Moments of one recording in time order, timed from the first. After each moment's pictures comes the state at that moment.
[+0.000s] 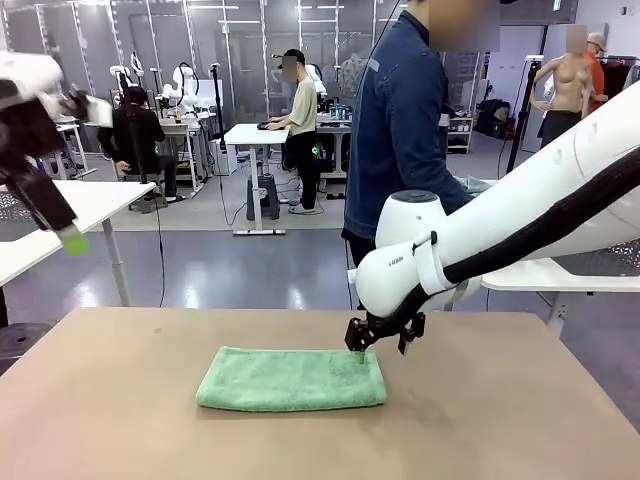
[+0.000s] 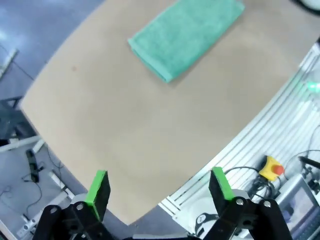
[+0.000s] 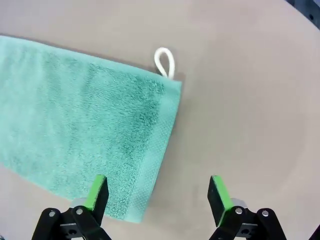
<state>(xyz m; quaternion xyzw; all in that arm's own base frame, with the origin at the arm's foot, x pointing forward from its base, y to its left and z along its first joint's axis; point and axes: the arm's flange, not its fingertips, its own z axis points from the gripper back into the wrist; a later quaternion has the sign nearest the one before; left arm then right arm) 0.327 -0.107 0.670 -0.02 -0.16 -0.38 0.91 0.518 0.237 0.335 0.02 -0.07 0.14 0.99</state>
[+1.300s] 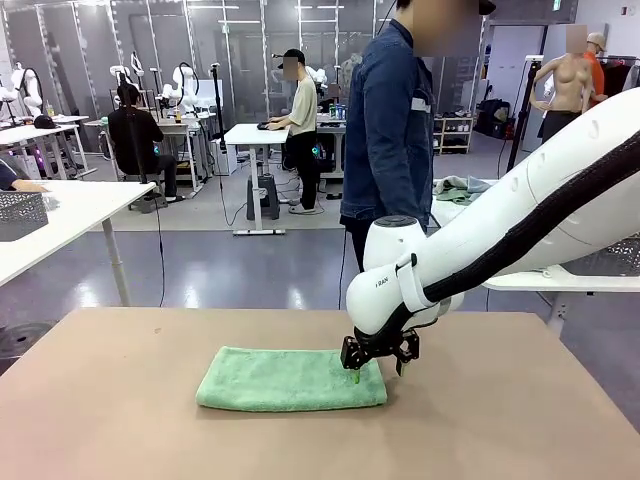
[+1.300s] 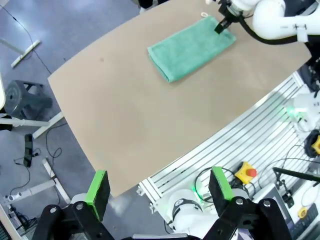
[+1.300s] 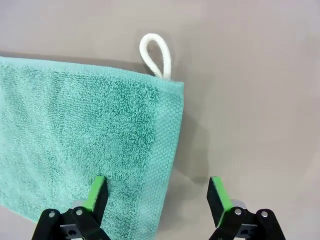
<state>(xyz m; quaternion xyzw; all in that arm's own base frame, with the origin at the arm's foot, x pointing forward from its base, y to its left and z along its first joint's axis) 0.227 -0.041 0.795 -0.05 -0.22 -0.29 0.93 0.531 0.247 0.288 0.01 -0.04 0.08 1.00</state>
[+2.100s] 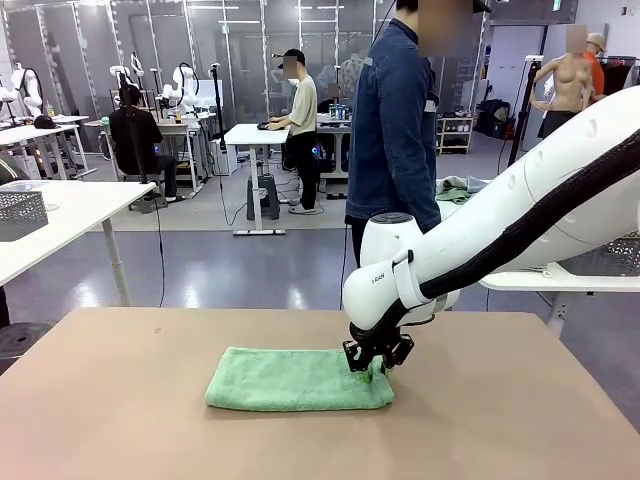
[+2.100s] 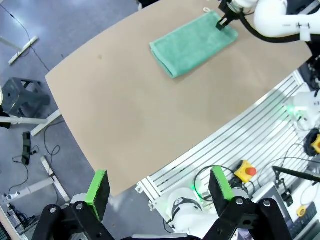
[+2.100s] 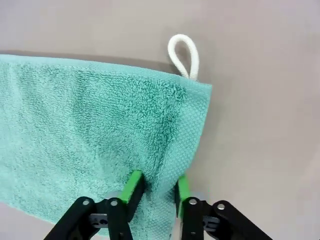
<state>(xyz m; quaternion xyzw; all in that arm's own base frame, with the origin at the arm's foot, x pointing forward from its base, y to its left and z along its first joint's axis) 0.236 -0.043 0.790 -0.05 -0.21 -0.29 0.93 0.532 0.252 0.292 0.01 -0.03 0.08 1.00</state>
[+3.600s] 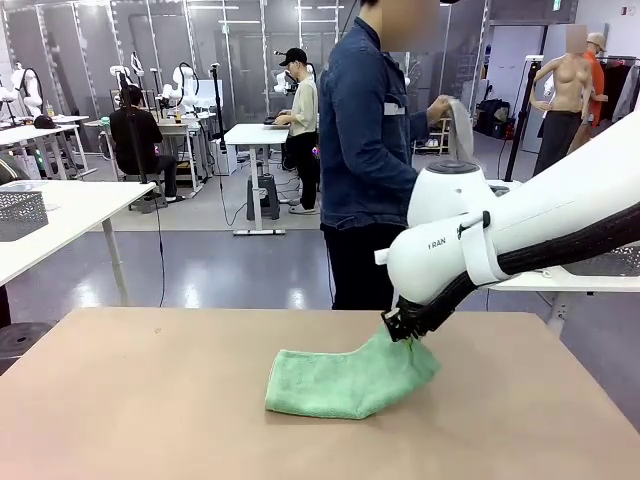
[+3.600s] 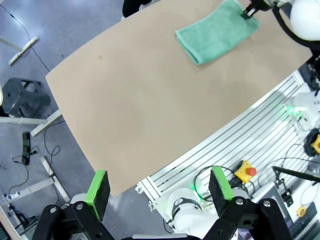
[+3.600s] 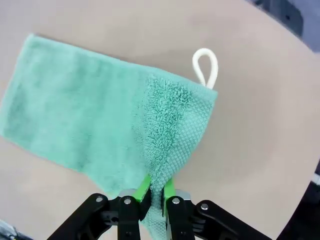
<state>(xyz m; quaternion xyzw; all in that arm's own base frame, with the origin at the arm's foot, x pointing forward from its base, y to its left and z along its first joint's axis) 0.236 -0.043 0.791 -0.05 -0.21 -0.29 0.93 0.476 0.211 0.402 0.00 -0.11 0.15 0.98</state>
